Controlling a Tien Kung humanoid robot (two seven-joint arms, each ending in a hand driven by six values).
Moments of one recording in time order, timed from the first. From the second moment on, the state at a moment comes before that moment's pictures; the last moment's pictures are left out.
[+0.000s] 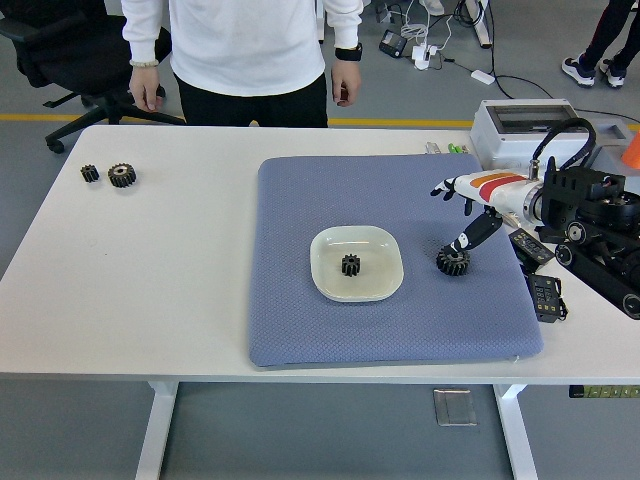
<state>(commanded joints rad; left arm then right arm) -0.03 0.00 -1.36 -0.18 0.78 0.30 0.00 1.06 -0.37 0.31 0.79 -1.67 0.12 0.03</state>
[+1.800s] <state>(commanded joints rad) -0.03 0.00 -1.35 -0.18 0.77 0.30 0.00 1.00 -0.30 0.18 0.66 -1.59 -0.09 0.10</state>
